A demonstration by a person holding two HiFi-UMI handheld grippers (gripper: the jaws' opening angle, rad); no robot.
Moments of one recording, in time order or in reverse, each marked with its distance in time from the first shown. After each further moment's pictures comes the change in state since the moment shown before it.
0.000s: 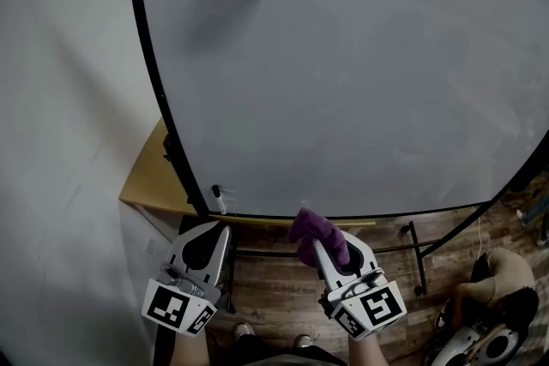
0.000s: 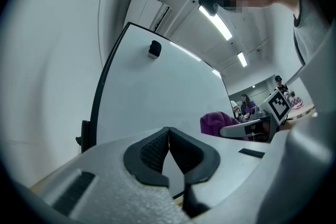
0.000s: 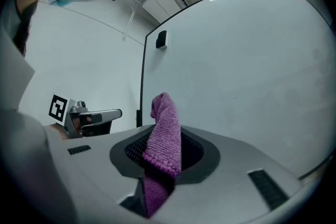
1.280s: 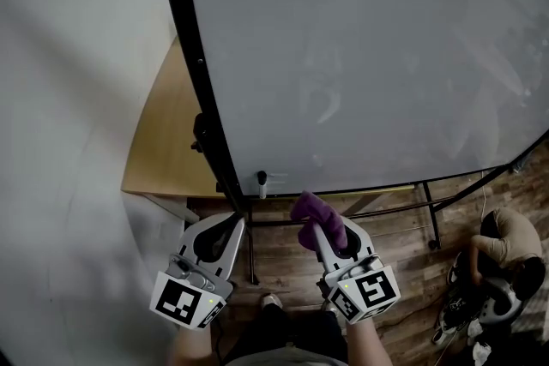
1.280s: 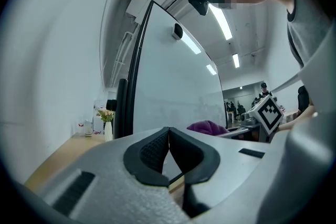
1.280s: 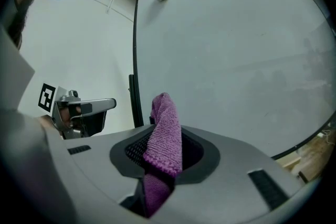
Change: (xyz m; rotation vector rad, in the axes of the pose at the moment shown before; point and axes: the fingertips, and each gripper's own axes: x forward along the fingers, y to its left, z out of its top) left arm -0.016 0.114 -0.092 -0.075 0.117 -0.170; right arm 0.119 0.056 -0.119 0.091 0.166 -0.150
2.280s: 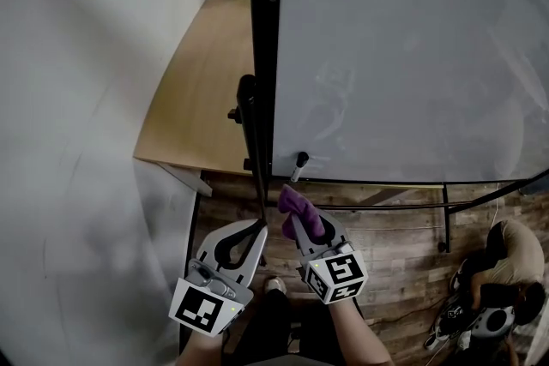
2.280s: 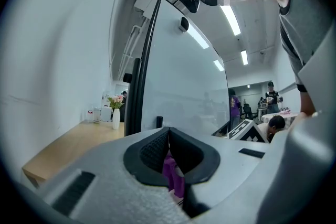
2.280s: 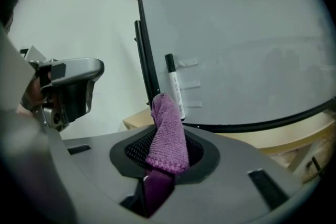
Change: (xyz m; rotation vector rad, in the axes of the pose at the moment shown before) left arm -0.032 -0.001 -0.065 -0.094 0.111 0.064; right arm 0.078 0.048 -0.128 0.044 0.204 0.097
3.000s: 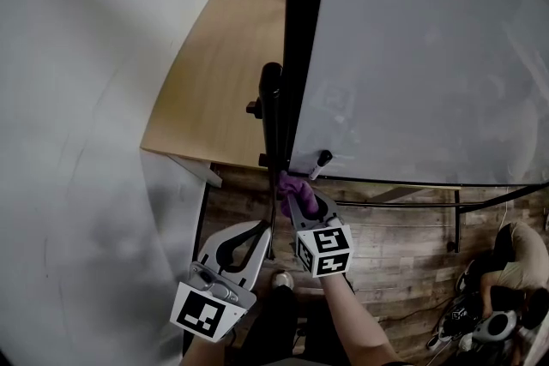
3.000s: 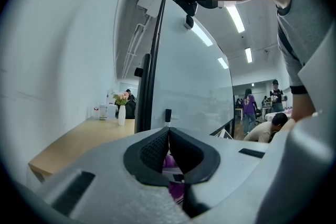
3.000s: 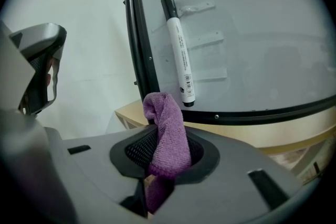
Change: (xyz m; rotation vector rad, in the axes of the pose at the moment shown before) left arm -0.010 0.020 -0.020 -0.009 0.033 0.041; right arm 0.078 -0.005 -0.035 -0.009 0.102 -0.029
